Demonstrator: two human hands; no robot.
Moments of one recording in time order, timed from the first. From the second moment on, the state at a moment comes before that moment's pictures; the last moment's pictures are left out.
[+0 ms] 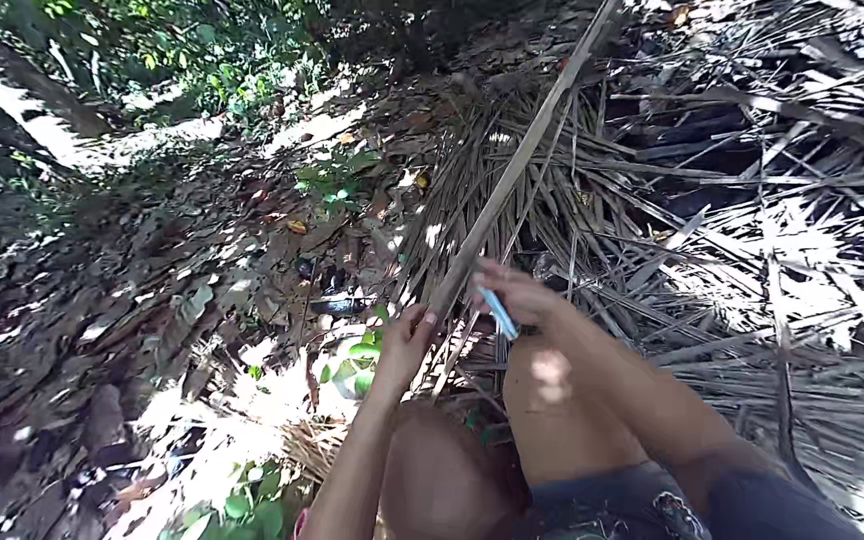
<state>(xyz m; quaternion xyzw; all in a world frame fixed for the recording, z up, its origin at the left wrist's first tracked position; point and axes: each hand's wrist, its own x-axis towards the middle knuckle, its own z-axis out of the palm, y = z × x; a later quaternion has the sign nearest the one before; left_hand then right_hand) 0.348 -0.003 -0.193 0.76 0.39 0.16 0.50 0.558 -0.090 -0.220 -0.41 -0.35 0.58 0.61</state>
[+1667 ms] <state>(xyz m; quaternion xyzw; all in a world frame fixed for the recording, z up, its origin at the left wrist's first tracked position) 0.248 0.139 -0.282 0.81 0.36 -0.12 0.44 0.779 -0.213 -0.236 -0.87 -0.19 0.08 0.45</state>
